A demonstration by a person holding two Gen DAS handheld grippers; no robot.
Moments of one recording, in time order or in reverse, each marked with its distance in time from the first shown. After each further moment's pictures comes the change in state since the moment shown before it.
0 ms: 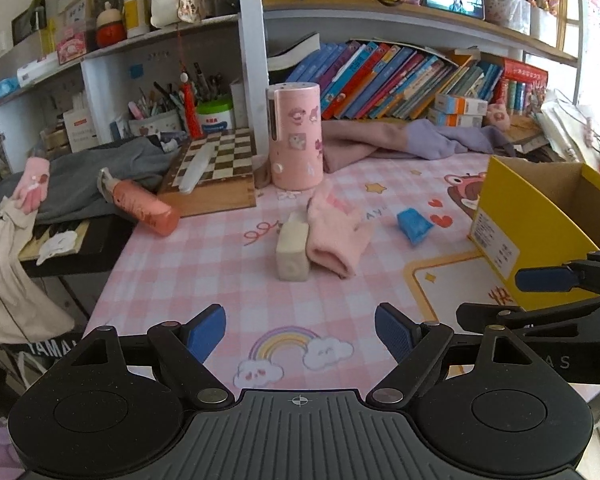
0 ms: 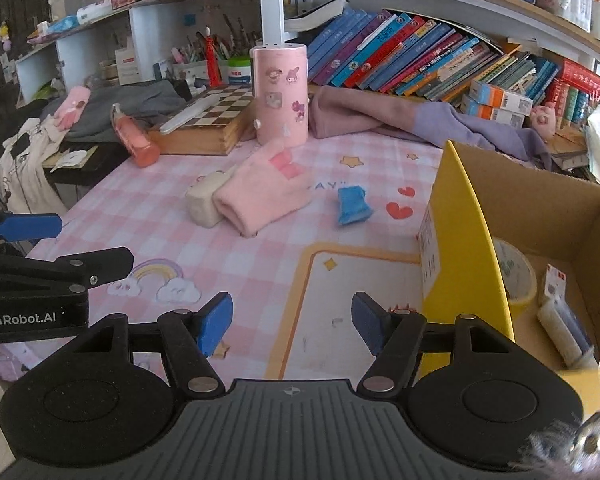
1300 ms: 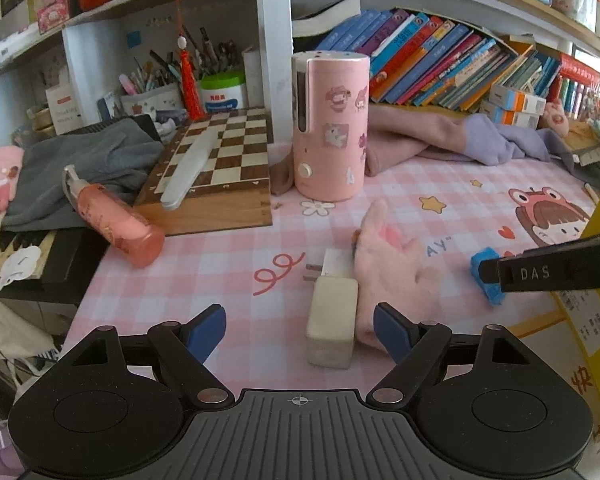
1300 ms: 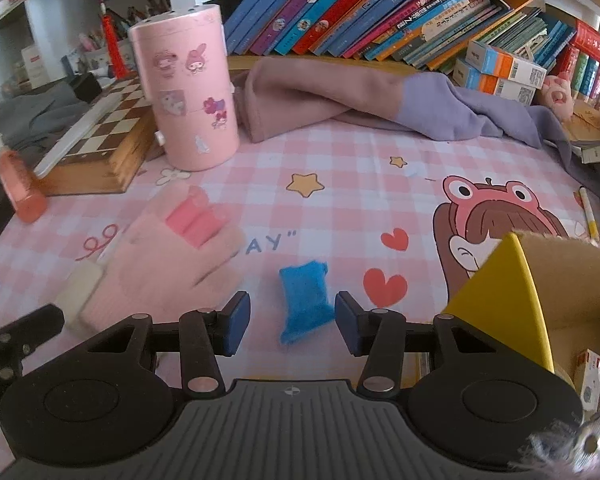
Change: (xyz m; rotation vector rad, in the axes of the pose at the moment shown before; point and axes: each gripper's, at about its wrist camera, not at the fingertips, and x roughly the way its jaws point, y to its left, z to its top) left arm 0.120 0.025 0.054 -0.050 0.081 0.027; right arm 0.148 -0.049 0.097 0.105 0.145 -0.102
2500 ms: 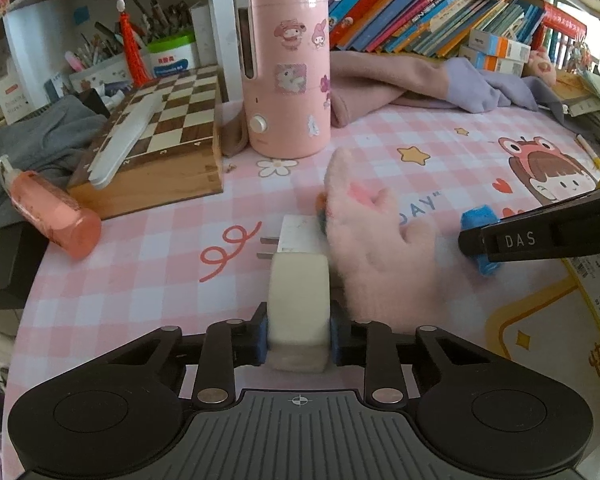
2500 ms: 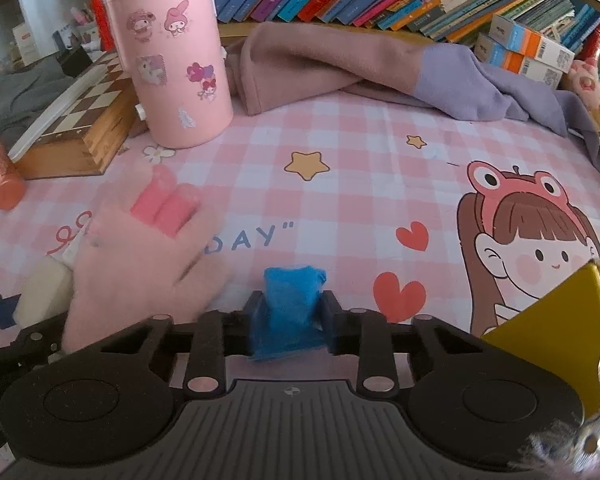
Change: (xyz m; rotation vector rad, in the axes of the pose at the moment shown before) left arm 0.048 -0.018 -0.001 0.075 0.118 -0.067; right arm 0.041 -0.007 0.009 -0.019 0.082 0.032
